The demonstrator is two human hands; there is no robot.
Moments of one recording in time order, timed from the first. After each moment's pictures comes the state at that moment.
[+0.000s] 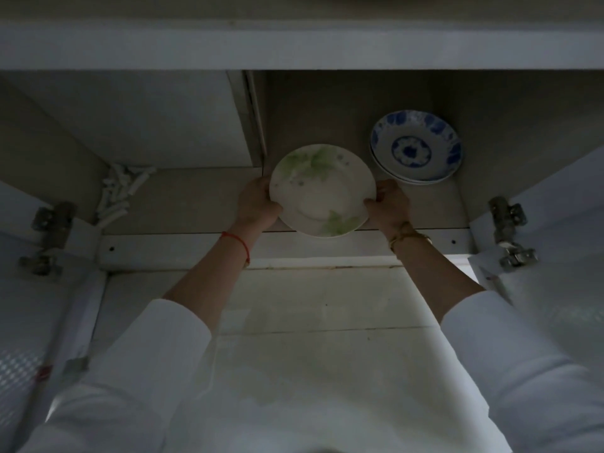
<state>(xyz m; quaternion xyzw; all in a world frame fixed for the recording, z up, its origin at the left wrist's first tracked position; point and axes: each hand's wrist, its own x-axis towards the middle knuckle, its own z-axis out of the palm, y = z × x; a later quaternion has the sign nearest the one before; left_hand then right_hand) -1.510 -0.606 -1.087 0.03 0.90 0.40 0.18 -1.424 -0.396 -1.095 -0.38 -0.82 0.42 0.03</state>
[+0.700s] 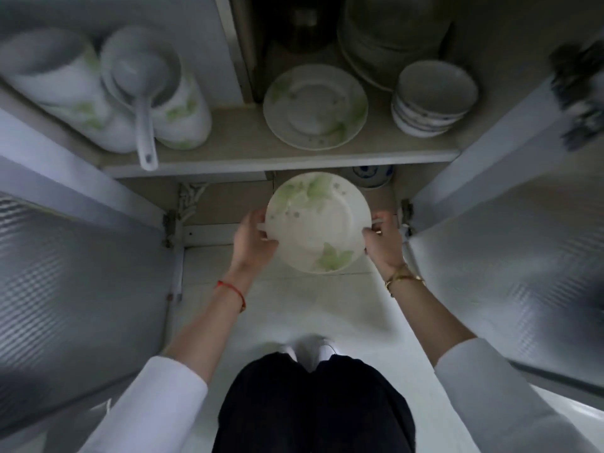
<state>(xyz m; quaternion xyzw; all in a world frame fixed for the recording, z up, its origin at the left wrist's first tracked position) -1.350 -0.671 -0.801 -0.01 0.88 0.41 0.22 -1.264 -0.459 -0.823 -0.44 -0.75 0.50 0.01</state>
